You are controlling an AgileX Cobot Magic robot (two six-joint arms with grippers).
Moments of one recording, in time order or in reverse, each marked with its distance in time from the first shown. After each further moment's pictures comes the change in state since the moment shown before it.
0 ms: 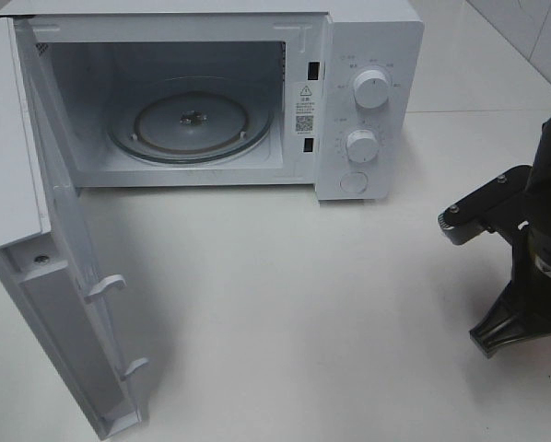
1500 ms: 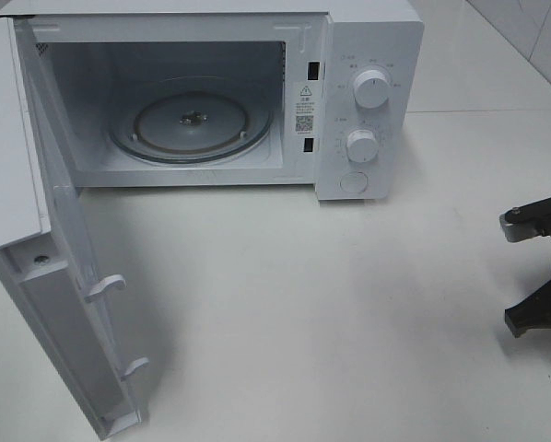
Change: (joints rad) left arm 0.000 0.000 0.000 0.000 0.000 0.000; right arm -0.412 0.185 -0.002 0.044 -0.257 -0.105
